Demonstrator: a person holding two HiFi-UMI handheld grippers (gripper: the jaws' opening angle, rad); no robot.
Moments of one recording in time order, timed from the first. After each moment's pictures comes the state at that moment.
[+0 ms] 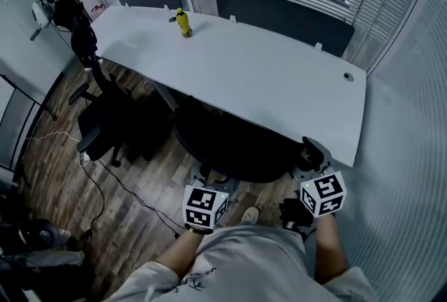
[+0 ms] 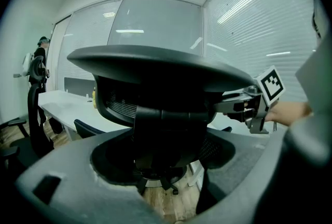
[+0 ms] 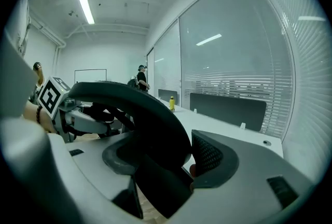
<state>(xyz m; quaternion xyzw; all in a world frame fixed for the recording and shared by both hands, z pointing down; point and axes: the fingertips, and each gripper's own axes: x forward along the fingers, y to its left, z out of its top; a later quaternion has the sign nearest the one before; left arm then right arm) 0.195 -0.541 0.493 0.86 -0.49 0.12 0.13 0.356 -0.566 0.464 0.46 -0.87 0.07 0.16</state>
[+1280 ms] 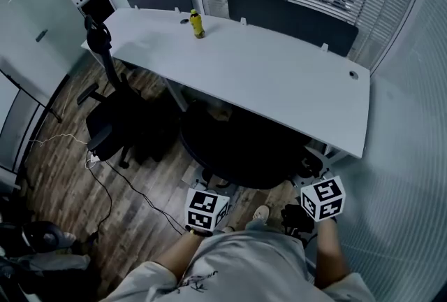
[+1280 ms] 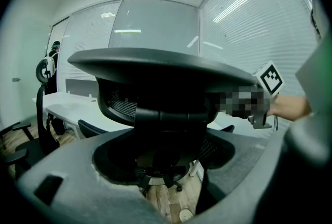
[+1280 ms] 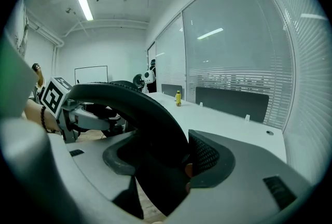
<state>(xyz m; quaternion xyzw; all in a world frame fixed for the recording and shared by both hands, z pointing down) 0.125 -0.487 0.496 0.86 -0.47 0.13 0.13 0.289 -0.505 0.471 0.46 -0.86 0.09 0.18</state>
